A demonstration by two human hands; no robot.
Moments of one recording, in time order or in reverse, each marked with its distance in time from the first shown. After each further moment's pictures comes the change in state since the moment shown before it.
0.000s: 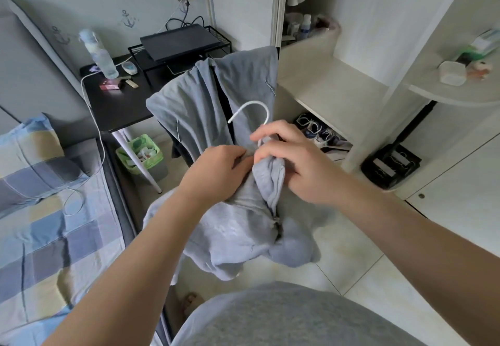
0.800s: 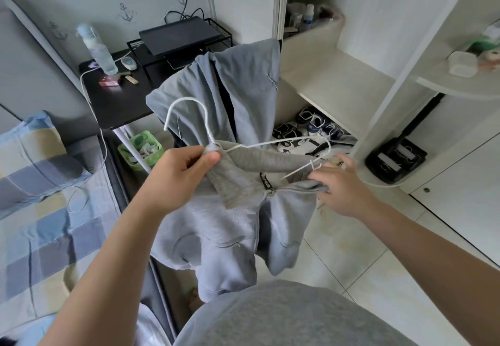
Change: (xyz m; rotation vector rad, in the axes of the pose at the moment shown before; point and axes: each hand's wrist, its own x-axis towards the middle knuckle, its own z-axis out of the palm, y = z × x) left_hand -0.025 -0.040 -0.035 -0.269 0.062 -0.081; right_hand -0.091 0.098 0.022 -0.411 -0.124 0.394
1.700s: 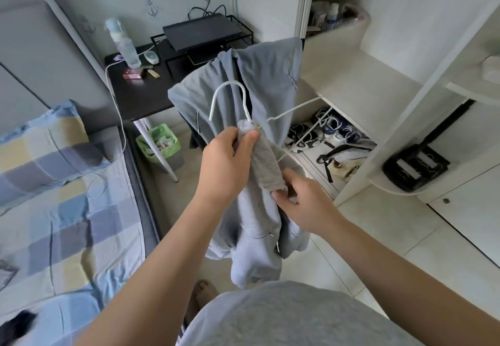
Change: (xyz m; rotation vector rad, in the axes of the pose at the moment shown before) left_hand 0.013 0.023 0.045 -0.041 0.338 -0.113; right_hand 0.022 -0.109 0.016 0.568 0.080 0.046
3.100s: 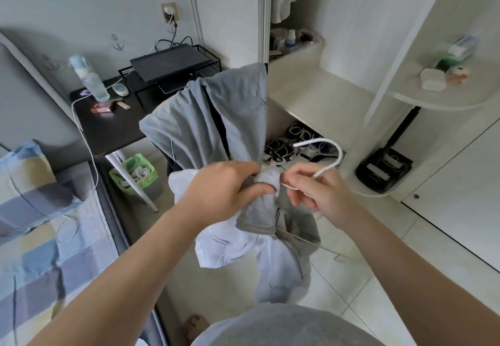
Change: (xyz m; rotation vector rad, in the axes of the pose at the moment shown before) left_hand 0.015 0.025 -0.004 0.441 -0.502 0.606; right_hand -0.003 -0.024 -0.079 0.597 0.007 0.125
